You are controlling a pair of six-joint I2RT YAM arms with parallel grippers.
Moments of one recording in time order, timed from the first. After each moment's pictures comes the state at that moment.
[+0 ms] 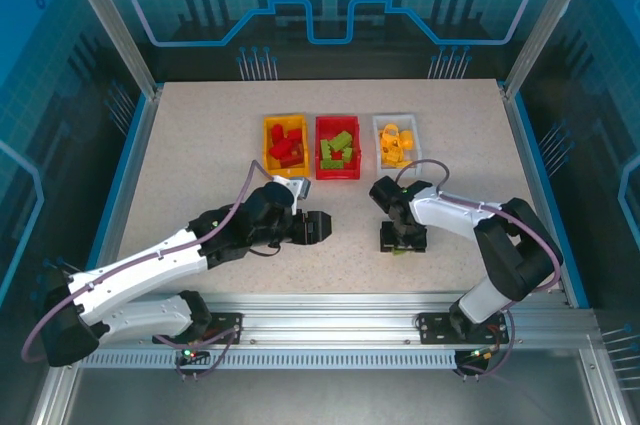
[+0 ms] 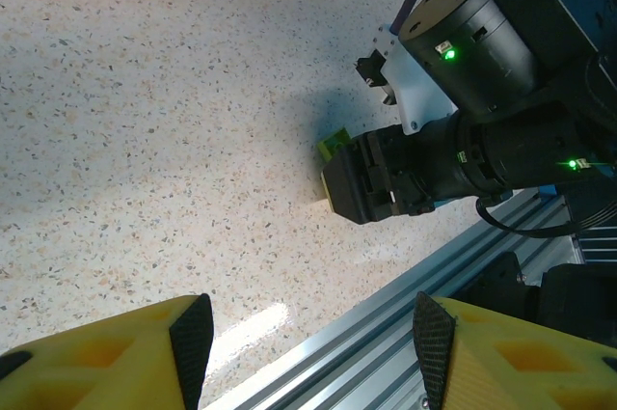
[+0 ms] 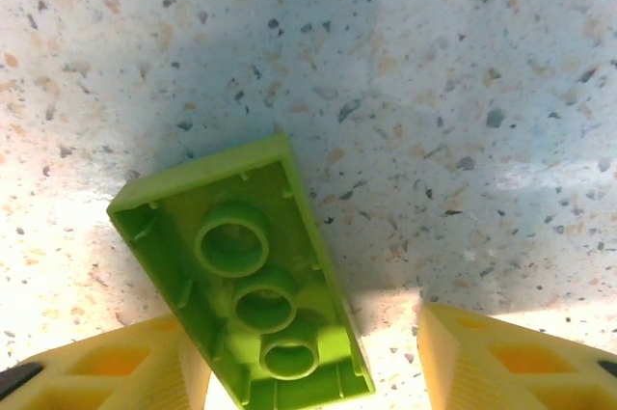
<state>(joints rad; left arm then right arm) -0.90 1.07 0.85 -0.46 0.04 -0.83 0.58 1.58 0.84 -0.87 0.05 0.66</state>
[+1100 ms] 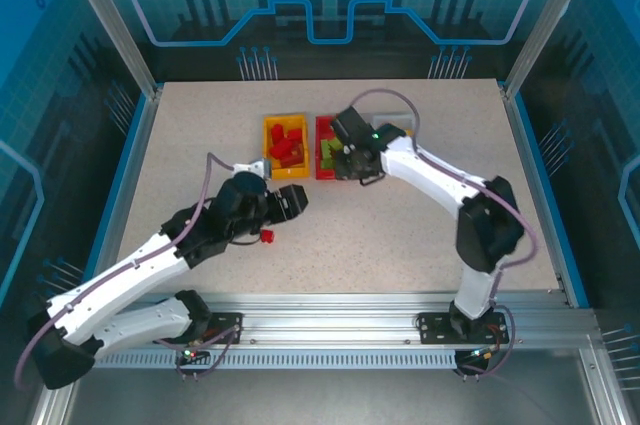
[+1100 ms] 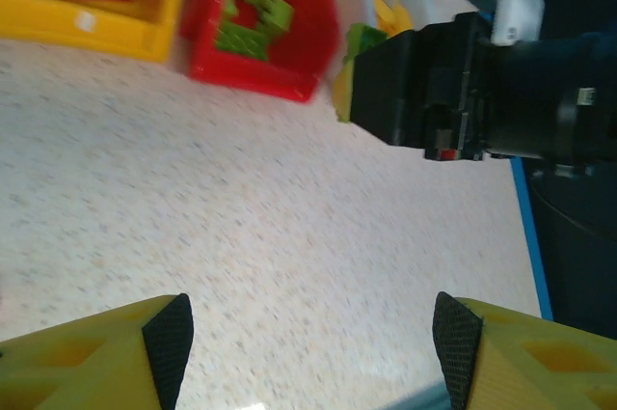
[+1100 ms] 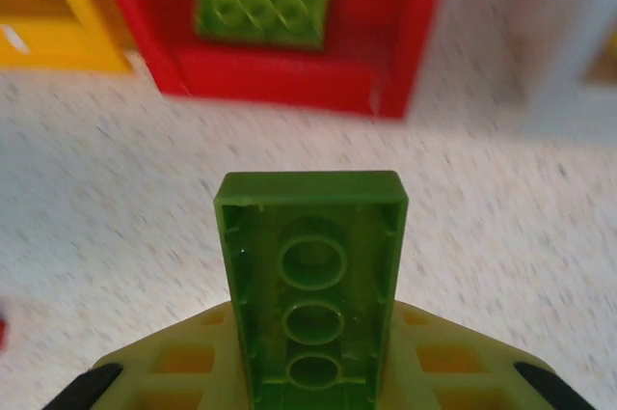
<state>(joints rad) -0.73 0.96 0.87 -0.53 -0.11 -0.95 0.64 1.87 1.60 -0.86 0.09 0.53</state>
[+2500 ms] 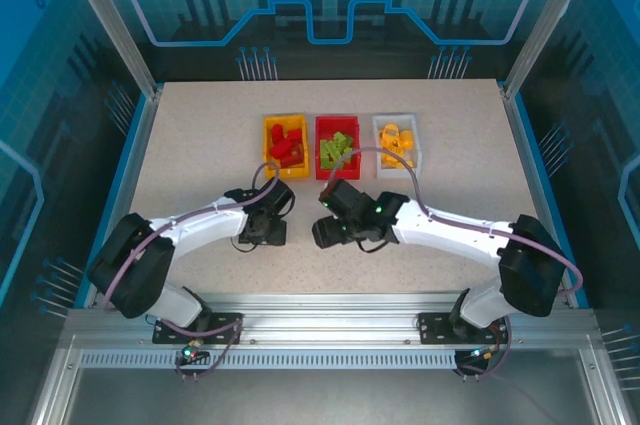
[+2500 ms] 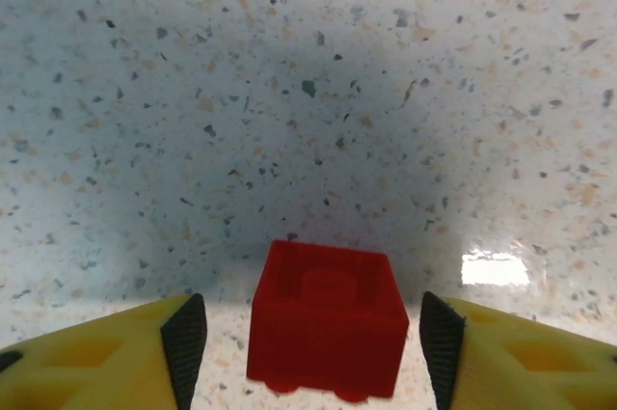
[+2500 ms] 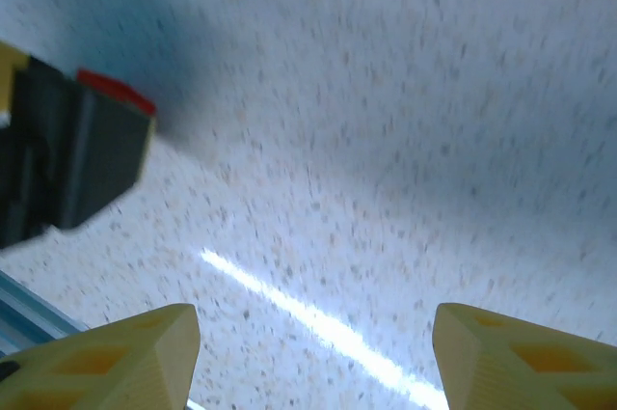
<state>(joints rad) -0.59 1.50 0.79 -0.70 -0.15 -0.62 0.98 1.47 1.01 -0.62 0.05 0.63</state>
